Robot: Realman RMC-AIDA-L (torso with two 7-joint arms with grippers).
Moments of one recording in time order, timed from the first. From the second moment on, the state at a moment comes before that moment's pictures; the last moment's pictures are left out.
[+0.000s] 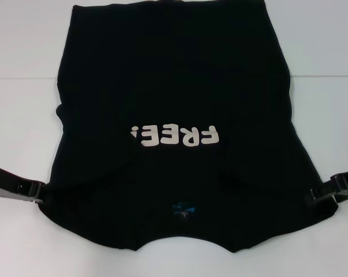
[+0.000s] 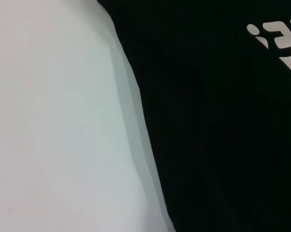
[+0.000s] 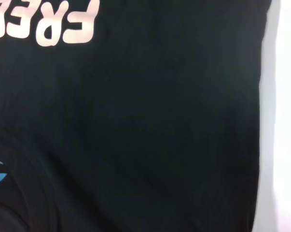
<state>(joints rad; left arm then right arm) -0.61 -2.00 0.83 0.92 2.66 1.47 -2.50 0.78 1.97 -0.76 -0.72 -2.74 -1.49 2.52</state>
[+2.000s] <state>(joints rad) -0.62 -2.00 0.81 0.92 2.66 1.47 -2.49 0.79 1.97 -0.84 -0.71 -2.75 -1.47 2.52</state>
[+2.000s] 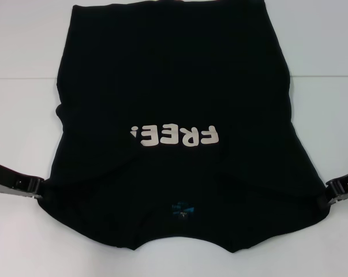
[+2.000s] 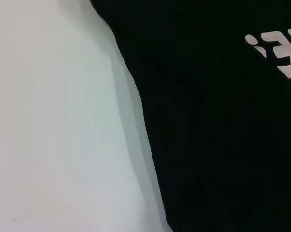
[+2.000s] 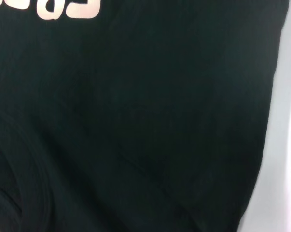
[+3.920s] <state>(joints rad) -0.62 -1.88 0.52 0.61 2.54 1.82 -2.25 0.68 1.92 -0.52 -0.75 -2.69 -1.80 2.24</state>
